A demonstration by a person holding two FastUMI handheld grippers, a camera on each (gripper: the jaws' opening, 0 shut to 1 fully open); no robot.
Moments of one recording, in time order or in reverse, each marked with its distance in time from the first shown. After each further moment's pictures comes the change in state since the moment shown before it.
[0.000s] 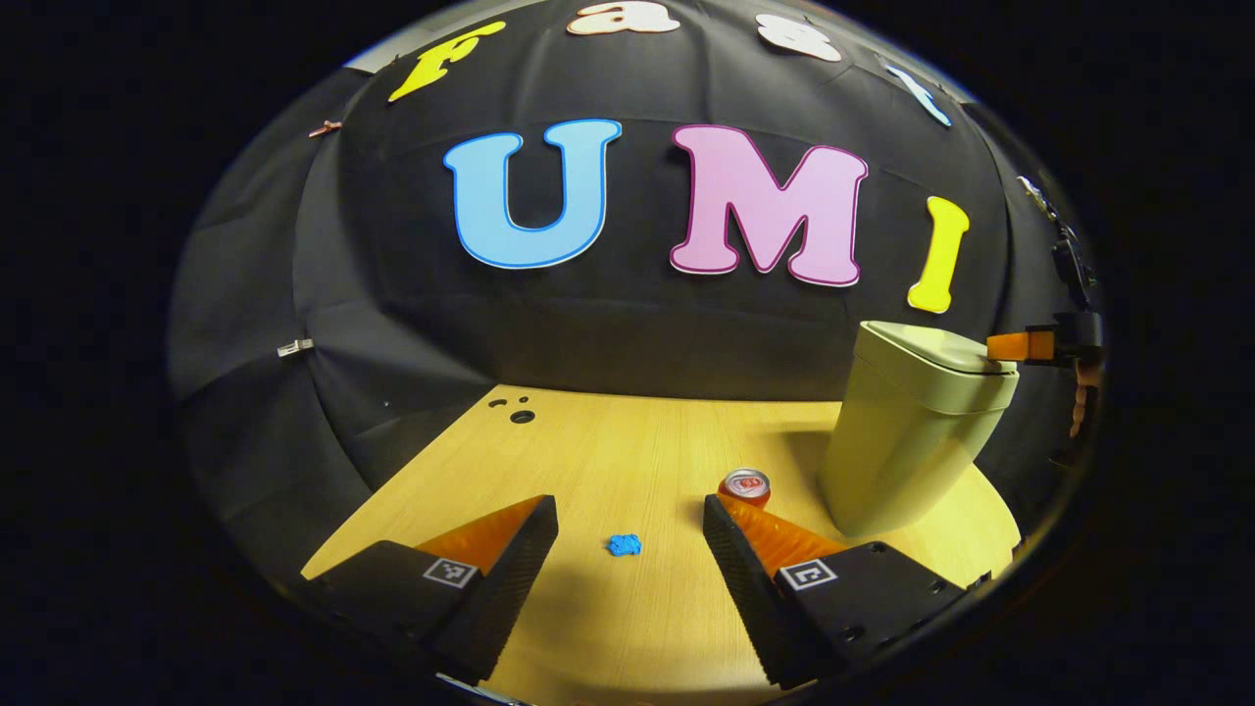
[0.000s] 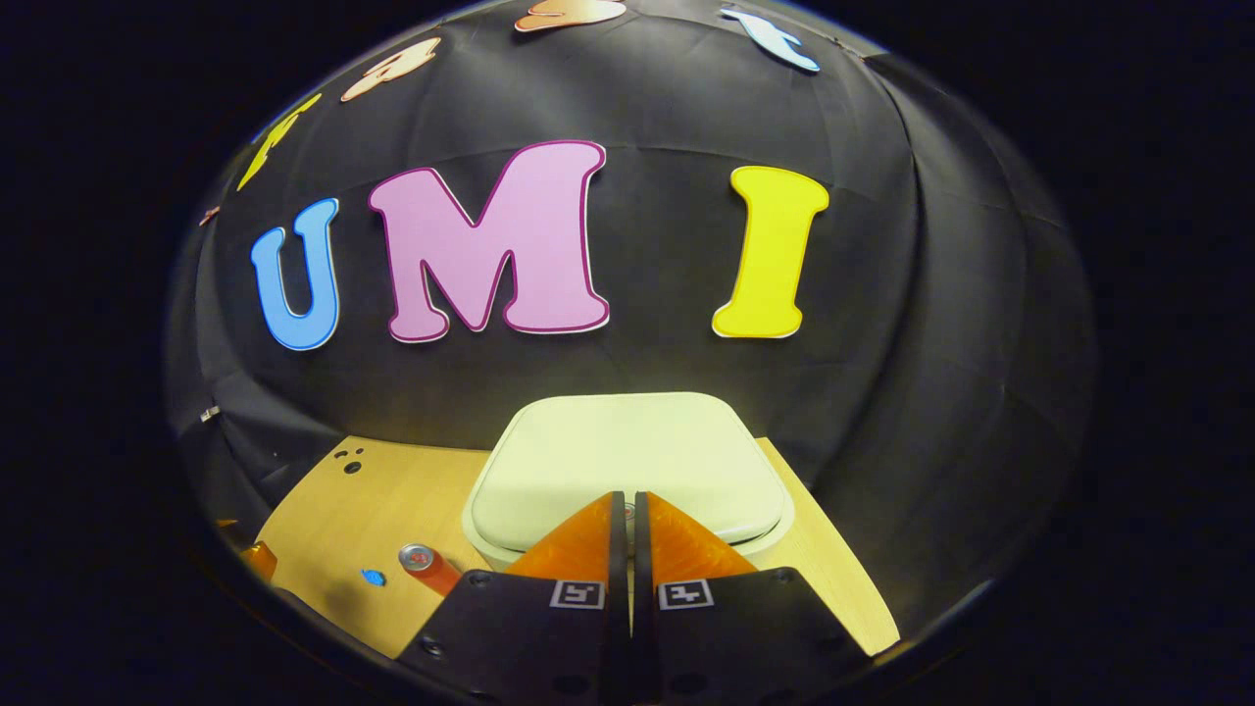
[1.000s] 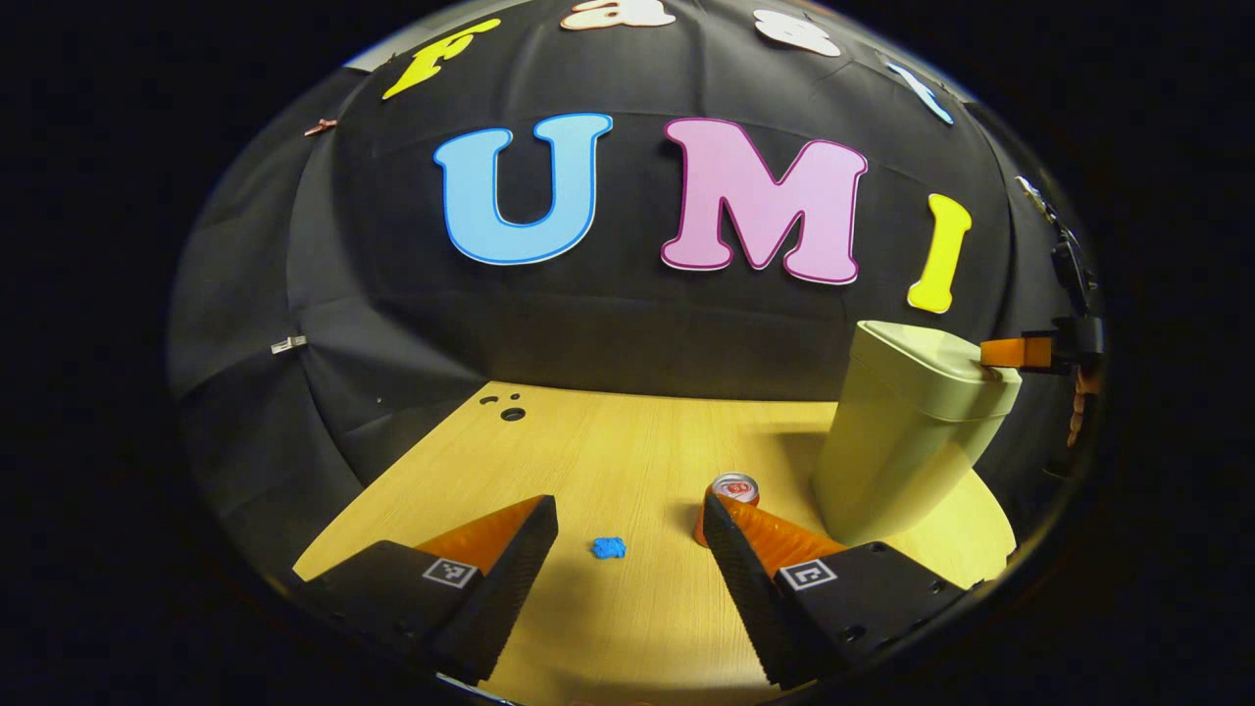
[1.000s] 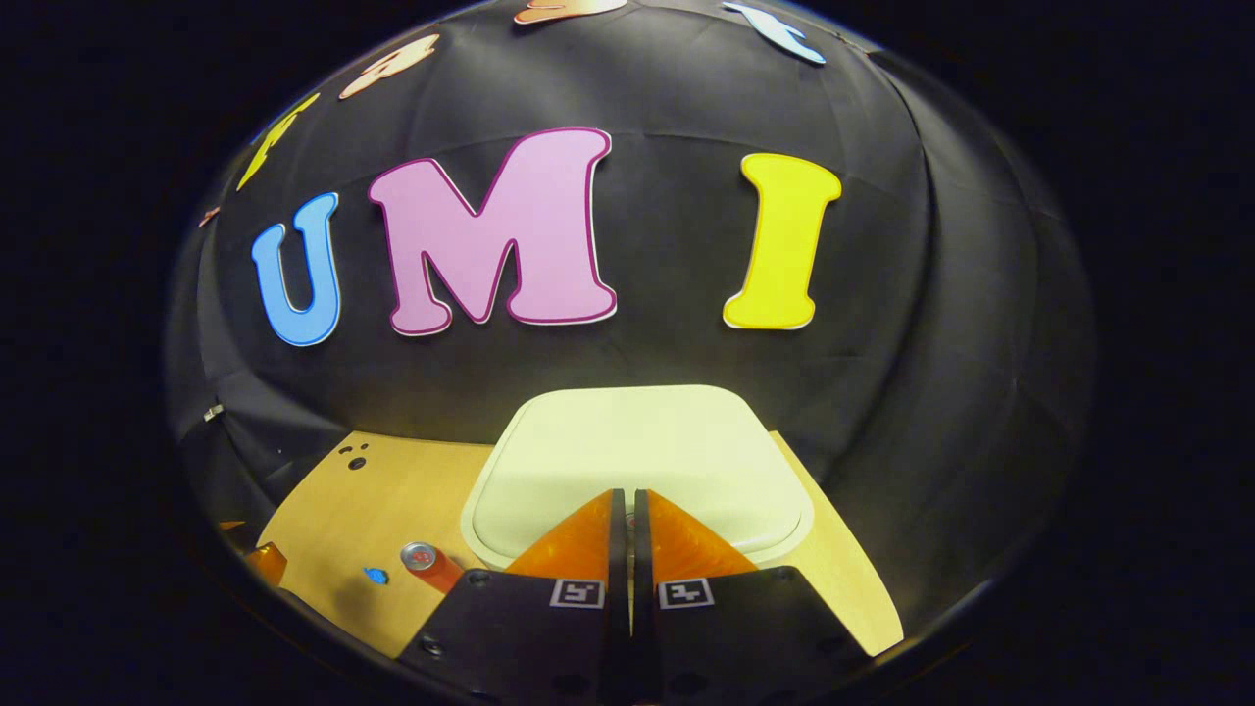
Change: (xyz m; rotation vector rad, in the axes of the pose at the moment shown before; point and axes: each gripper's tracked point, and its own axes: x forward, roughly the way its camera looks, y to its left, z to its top) left arm 0.015 -0.018 -0.001 -0.015 0.030 0.001; right arm 0.019 0.010 -0.011 -0.032 0.024 0.013
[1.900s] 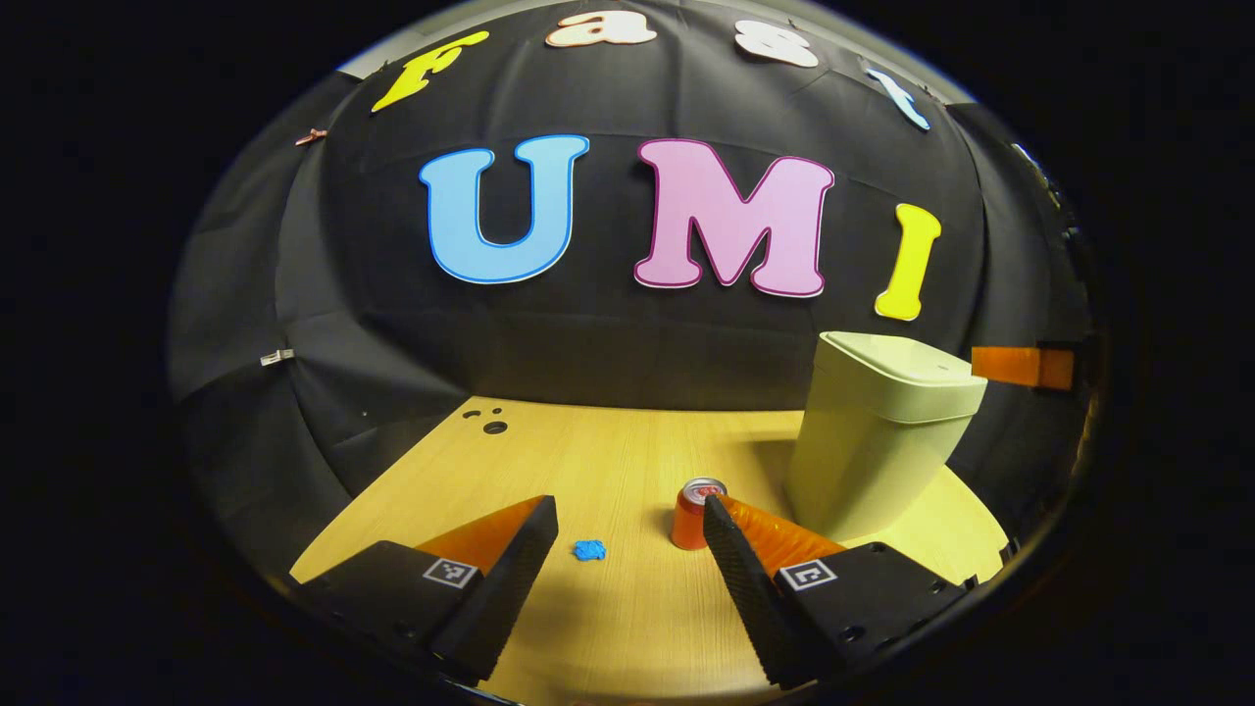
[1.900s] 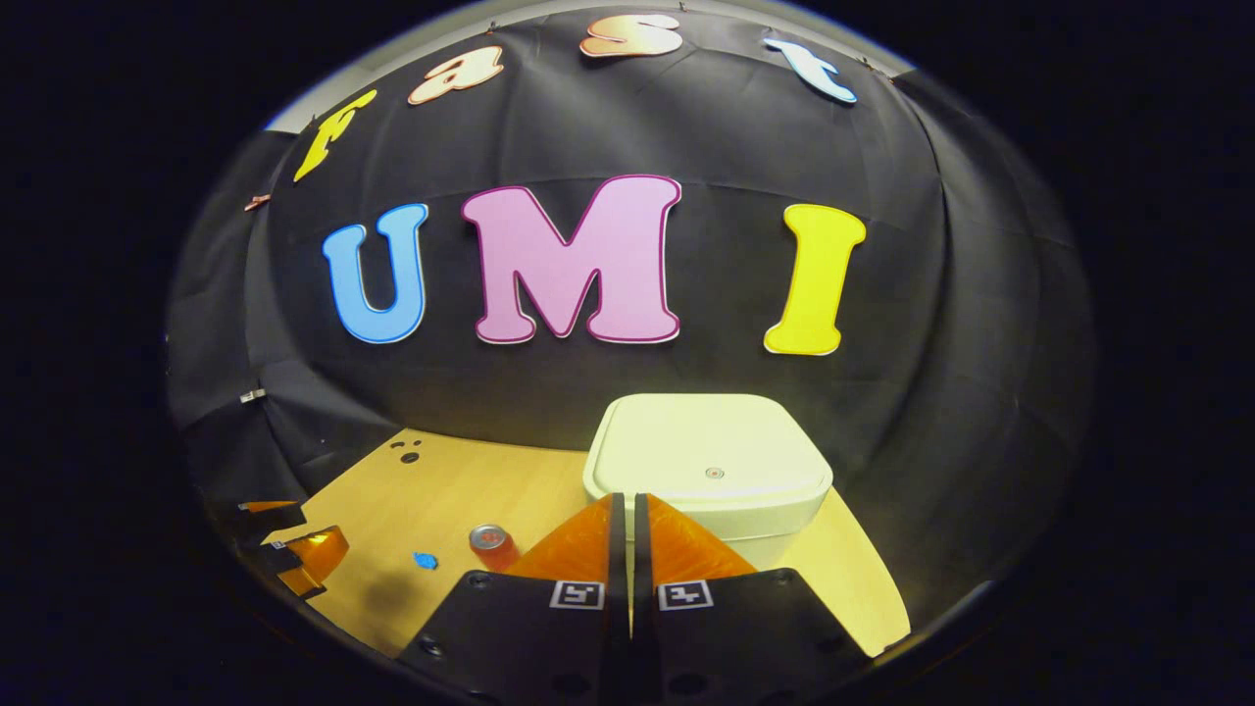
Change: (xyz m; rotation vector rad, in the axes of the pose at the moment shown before) left arm -0.025 -0.019 0.009 0.029 -0.052 -0.064; right arm -0.076 0.047 0.011 -0.008 -0.087 0.087
